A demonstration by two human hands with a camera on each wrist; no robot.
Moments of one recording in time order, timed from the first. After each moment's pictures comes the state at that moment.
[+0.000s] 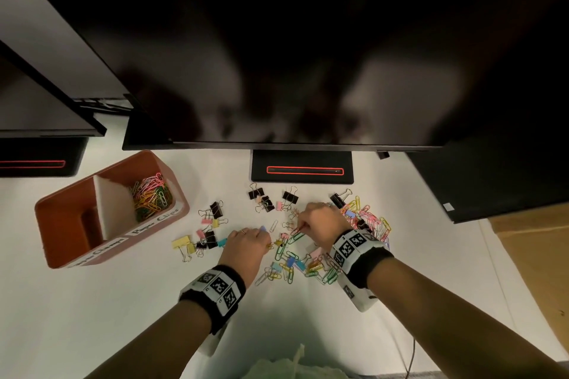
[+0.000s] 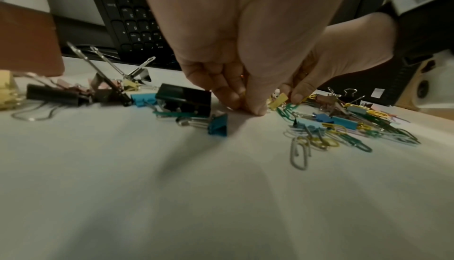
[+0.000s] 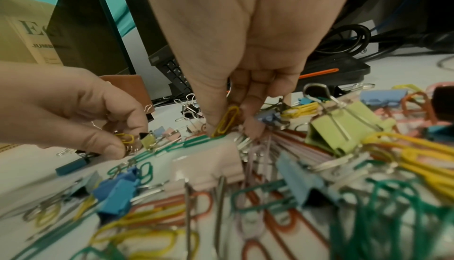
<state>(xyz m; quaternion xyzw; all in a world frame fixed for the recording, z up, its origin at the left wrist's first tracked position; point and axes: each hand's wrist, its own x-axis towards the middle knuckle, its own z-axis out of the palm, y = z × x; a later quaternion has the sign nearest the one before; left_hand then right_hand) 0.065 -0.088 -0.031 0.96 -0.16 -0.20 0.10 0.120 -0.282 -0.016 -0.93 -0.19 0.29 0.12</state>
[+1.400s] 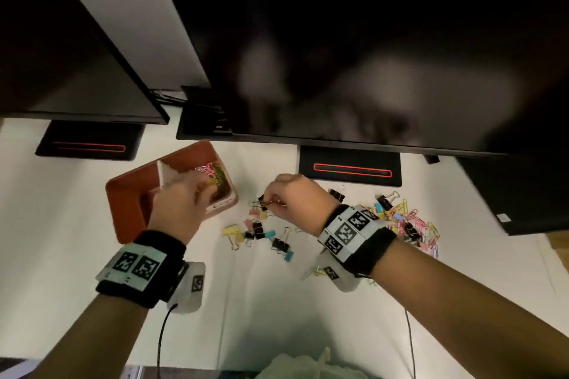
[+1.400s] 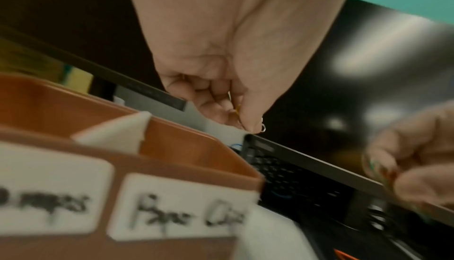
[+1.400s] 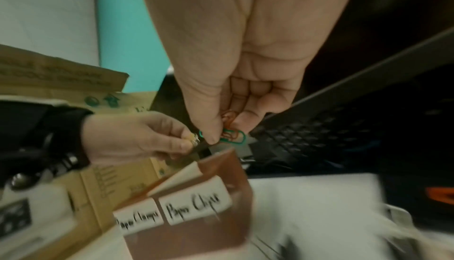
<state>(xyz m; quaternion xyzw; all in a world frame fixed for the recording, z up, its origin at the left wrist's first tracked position) 0.099 0.069 0.068 0.97 0.08 -0.01 0.24 0.135 -0.153 0.078 -0.89 -0.30 0.21 0.27</state>
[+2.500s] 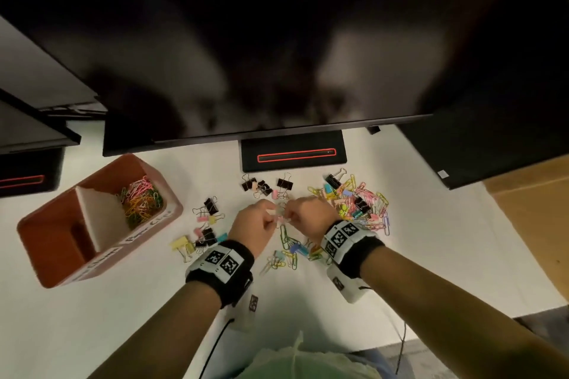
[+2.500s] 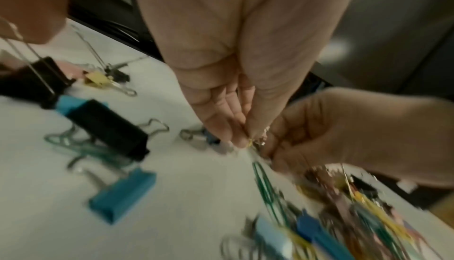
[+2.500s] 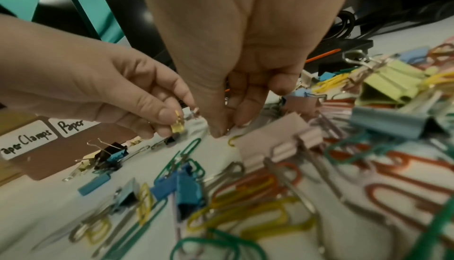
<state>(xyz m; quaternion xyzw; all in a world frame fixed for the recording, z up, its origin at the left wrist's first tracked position) 0.094 -0.103 -0.010 0.91 -0.02 -0.25 0.34 0.104 -0.261 -0.005 -0.92 -0.13 0.31 0.19</state>
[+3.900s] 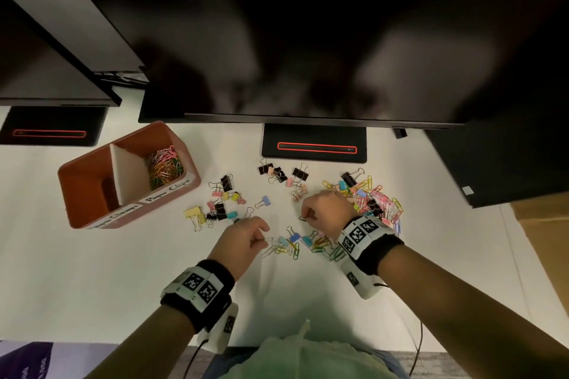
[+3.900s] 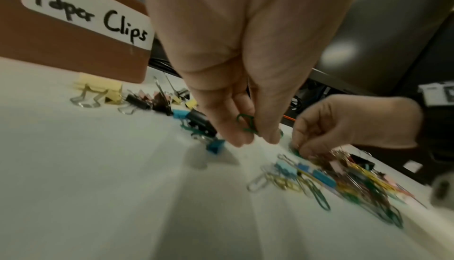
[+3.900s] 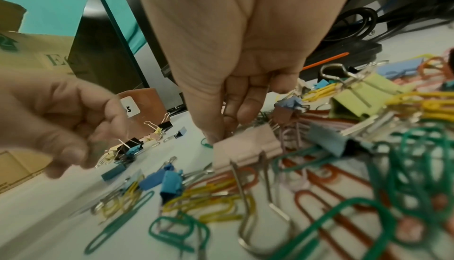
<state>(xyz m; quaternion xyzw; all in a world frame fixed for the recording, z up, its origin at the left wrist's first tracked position) 0.029 -0.070 -0.008 0.90 0.00 -0.22 0.36 0.102 -0.281 -0.011 -0.91 -0.21 0.31 0.16</state>
